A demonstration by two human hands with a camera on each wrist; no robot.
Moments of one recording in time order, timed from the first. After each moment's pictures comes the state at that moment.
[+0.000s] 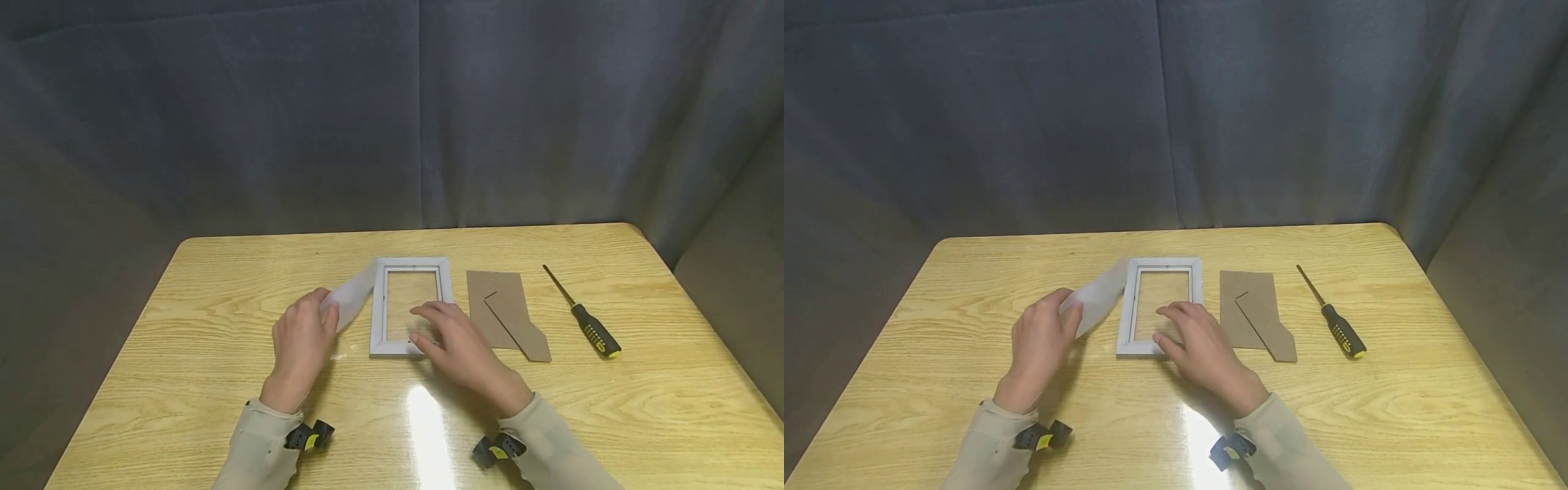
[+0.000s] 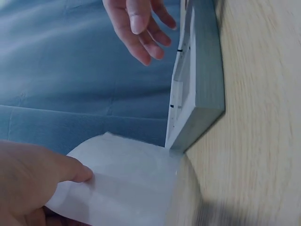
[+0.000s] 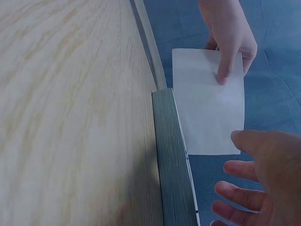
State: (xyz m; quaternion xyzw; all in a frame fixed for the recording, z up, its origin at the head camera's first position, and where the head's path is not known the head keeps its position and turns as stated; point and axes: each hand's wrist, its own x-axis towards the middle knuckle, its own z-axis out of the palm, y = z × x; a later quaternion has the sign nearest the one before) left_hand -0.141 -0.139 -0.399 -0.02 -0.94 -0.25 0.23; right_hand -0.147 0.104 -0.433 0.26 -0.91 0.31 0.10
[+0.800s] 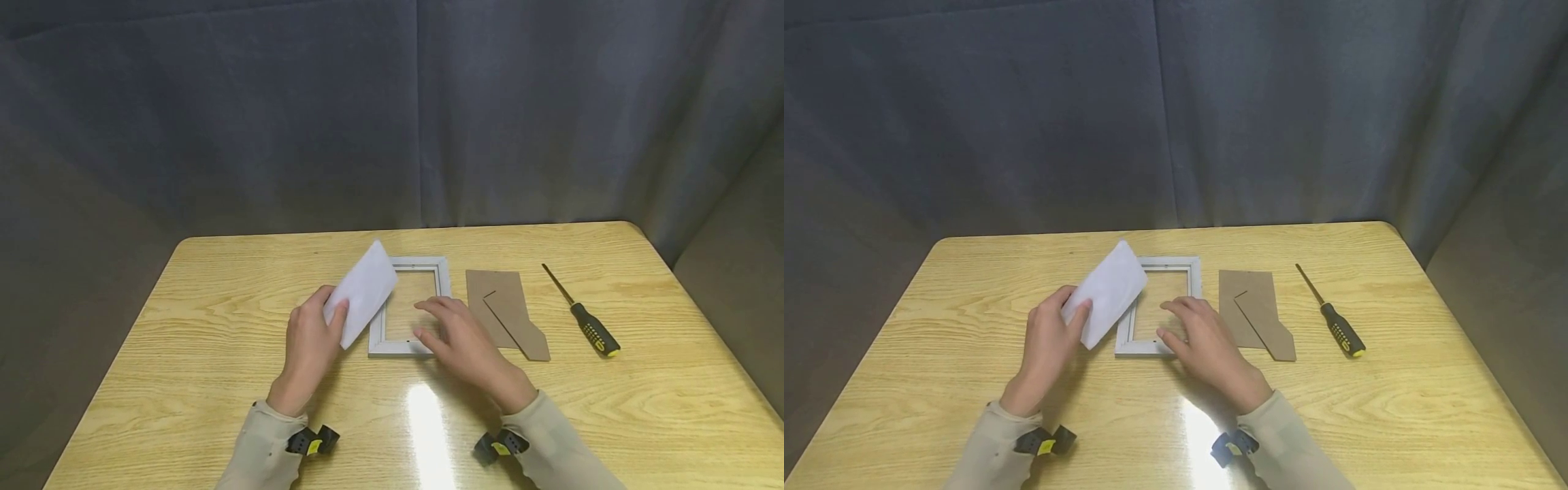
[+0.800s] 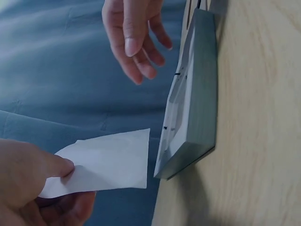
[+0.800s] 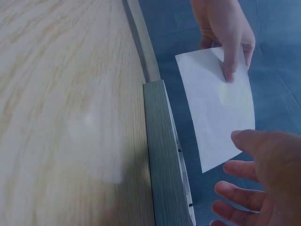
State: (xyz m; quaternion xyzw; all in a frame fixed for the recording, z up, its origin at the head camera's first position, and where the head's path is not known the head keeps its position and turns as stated) left_hand -0.140 -0.125 -0.399 -0.01 -0.91 -0.37 0.20; right_hand -0.150 0.111 -0.429 0.24 -0.91 0.31 0.09
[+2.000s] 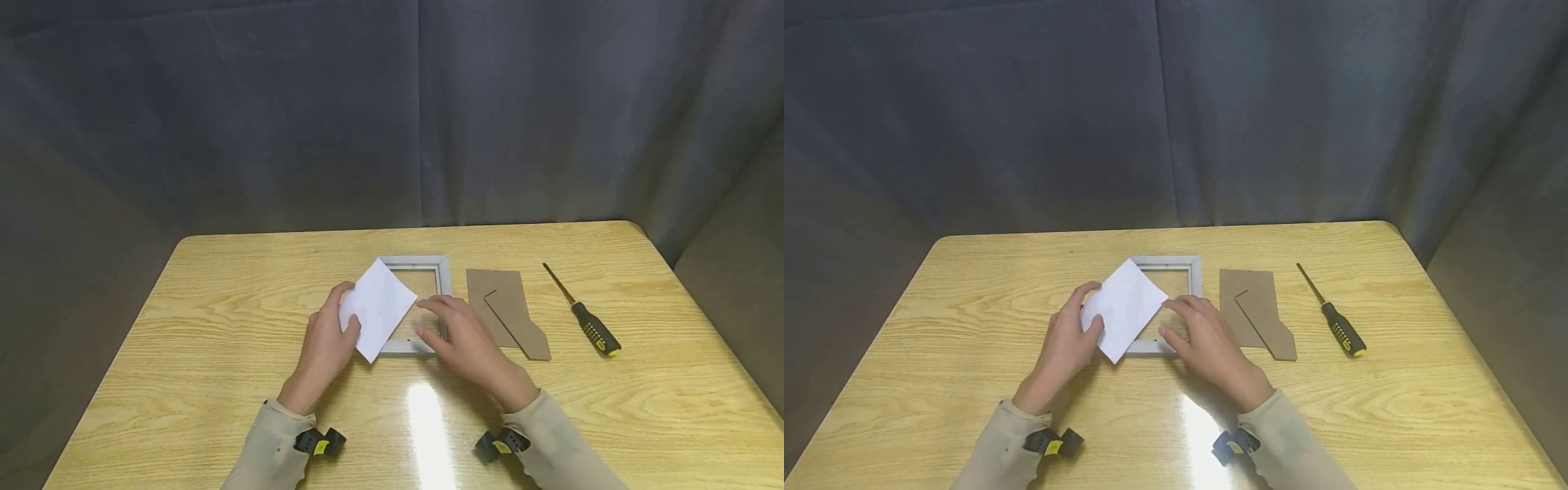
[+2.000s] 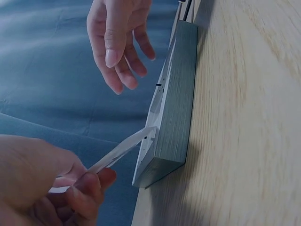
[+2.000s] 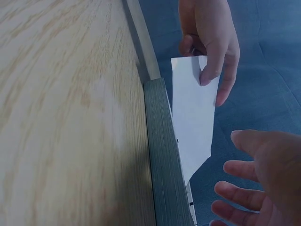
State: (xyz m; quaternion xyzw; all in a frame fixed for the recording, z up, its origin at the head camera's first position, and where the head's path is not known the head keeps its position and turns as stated) left_hand -0.143 -0.117 -0.417 -0.01 -0.91 -0.39 0.10; right_hand -0.151 0.112 -0.429 0.24 -0.91 0.32 0.09
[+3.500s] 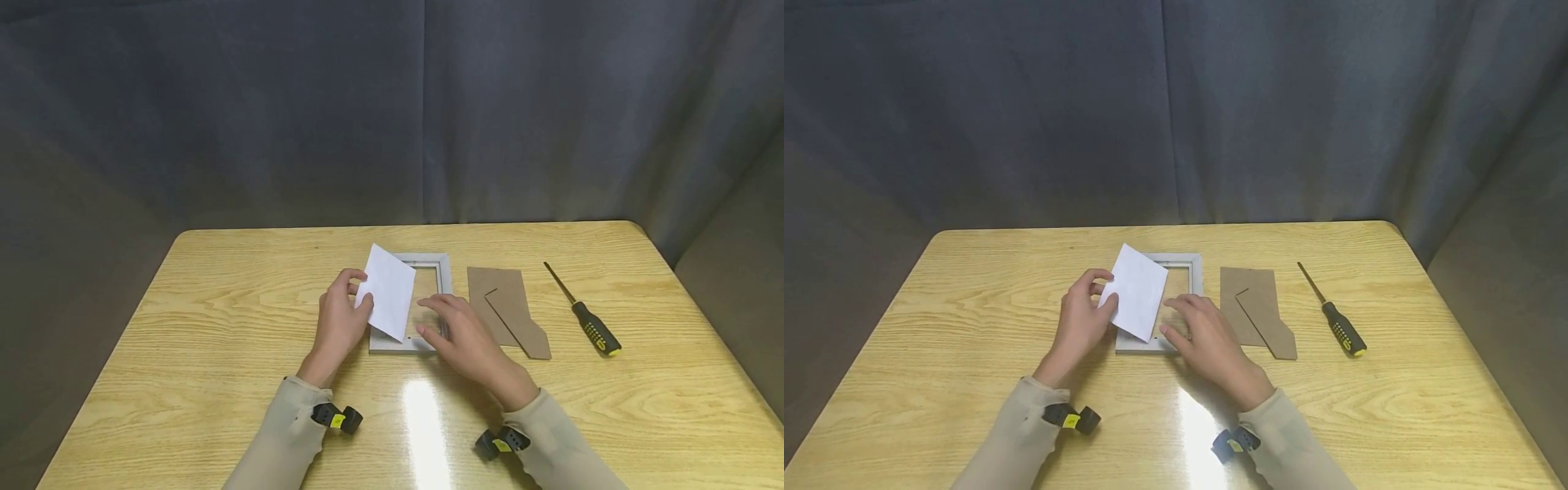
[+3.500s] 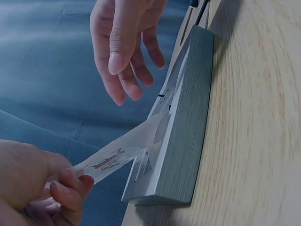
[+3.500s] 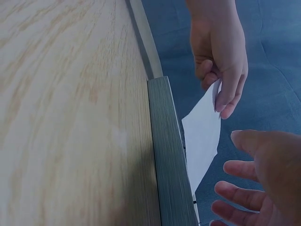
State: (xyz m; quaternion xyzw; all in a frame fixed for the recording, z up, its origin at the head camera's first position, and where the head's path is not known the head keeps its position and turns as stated) left_hand -0.170 -0.099 -0.415 0.02 -0.88 -0.47 0.11; right_hand -0.153 0.113 -0.432 0.25 -0.91 0.31 0.10
